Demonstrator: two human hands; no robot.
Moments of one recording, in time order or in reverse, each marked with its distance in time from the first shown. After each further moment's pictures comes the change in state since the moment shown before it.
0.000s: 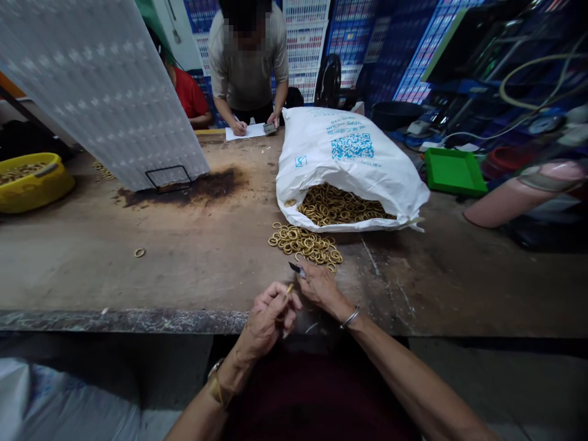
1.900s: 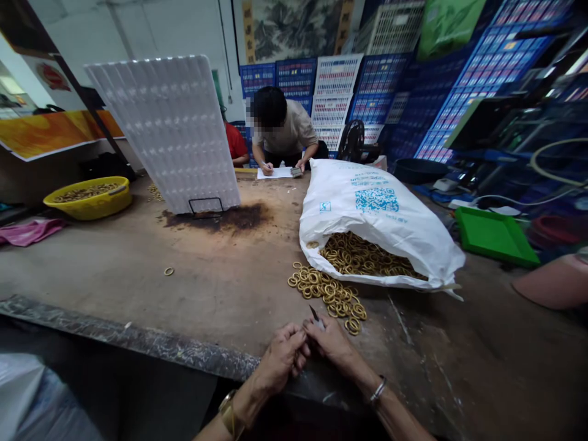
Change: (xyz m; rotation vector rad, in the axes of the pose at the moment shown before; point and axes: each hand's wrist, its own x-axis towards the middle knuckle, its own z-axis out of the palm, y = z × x) left_hand 0.028 -0.021 -0.021 0.194 0.189 -0.173; right_hand 0.006 -0.010 0.012 0.981 -0.189 0.211
